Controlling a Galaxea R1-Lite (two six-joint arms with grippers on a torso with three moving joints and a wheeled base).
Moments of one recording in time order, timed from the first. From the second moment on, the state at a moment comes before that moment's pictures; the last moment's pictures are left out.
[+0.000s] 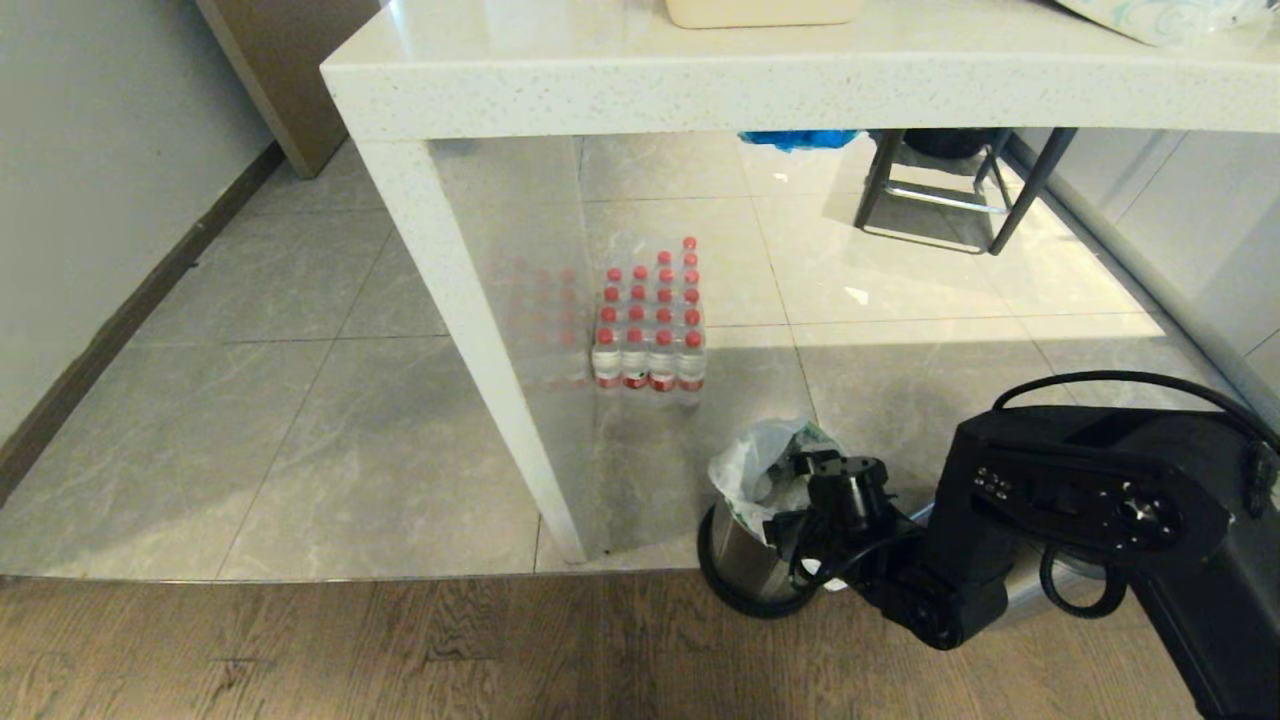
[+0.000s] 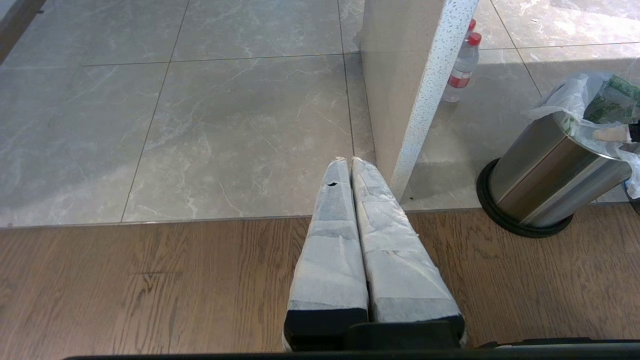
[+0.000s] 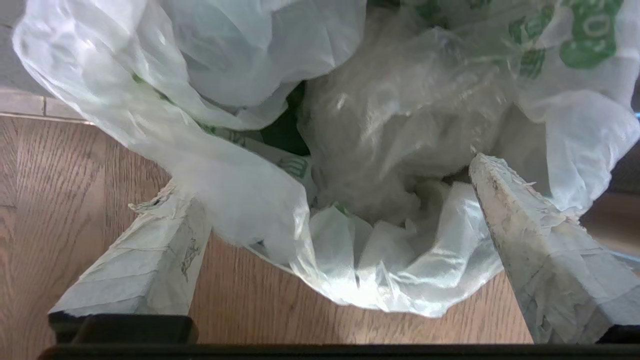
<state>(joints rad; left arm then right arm) 0.00 0.00 0.00 0.00 0.00 -0.01 0.43 2.48 -0.90 -1.04 -0.29 0.13</state>
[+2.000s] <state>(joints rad) 0.00 0.00 0.00 0.00 0.00 -0.01 0.44 2.16 -0.65 -0.99 -0.35 0.27</state>
